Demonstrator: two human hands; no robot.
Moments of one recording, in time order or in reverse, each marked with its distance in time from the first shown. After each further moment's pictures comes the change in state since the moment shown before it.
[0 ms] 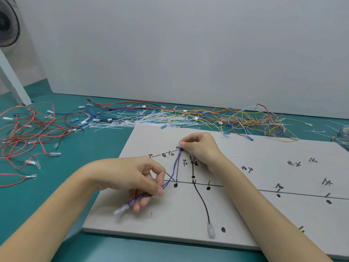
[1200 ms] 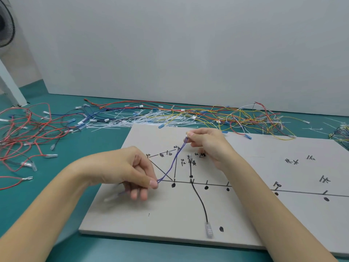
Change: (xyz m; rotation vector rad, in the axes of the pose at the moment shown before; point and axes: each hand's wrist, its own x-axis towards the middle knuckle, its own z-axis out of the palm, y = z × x) left_hand -0.005 -0.002 -0.012 -0.027 0.131 -0.020; right_hand -0.014 -0.016 -0.024 0.196 -0.031 0.067
